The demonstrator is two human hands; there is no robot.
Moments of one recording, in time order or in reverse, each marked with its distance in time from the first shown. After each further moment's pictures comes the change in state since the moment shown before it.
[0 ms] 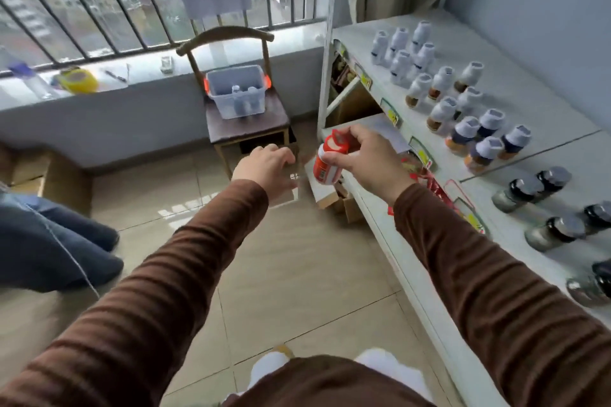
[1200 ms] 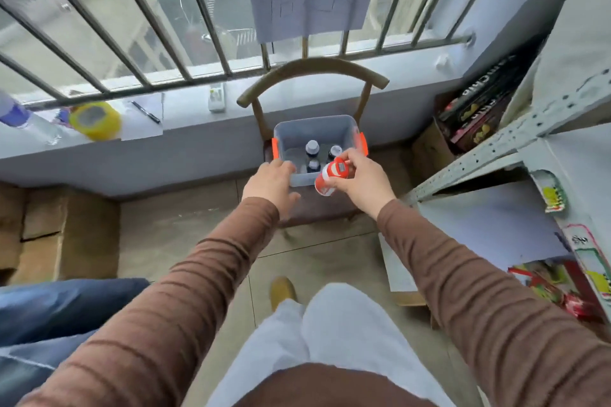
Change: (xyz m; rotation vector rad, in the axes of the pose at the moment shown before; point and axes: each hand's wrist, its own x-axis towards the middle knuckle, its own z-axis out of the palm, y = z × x) left_hand 0.474 -0.416 -0.049 -0.072 -0.185 -0.245; right_hand 0.616 -0.032 0.291 -0.065 -0.273 0.258
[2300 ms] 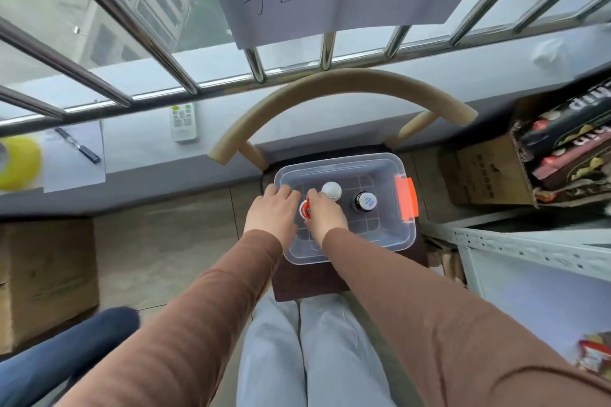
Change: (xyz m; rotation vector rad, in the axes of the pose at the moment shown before) left_hand 0.271 -0.096 0.095 0.243 -0.158 0.027; right_hand 0.316 0.076 0.191 -0.469 -0.355 0.122
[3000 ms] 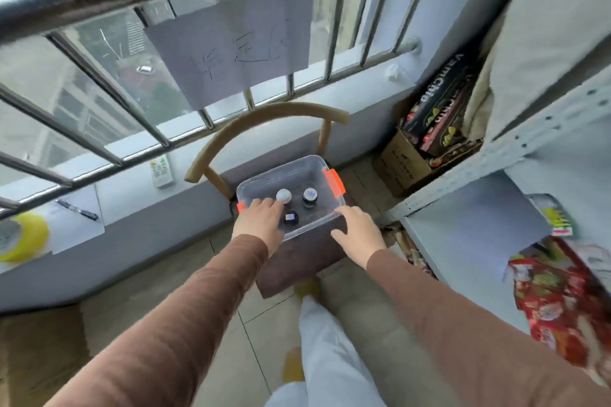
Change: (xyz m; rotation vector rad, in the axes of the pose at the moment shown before) left_hand -0.114 0.064 -0.078 0.058 0.024 0.198; right_hand -0.240 0.086 -0.058 0.283 0.369 0.127
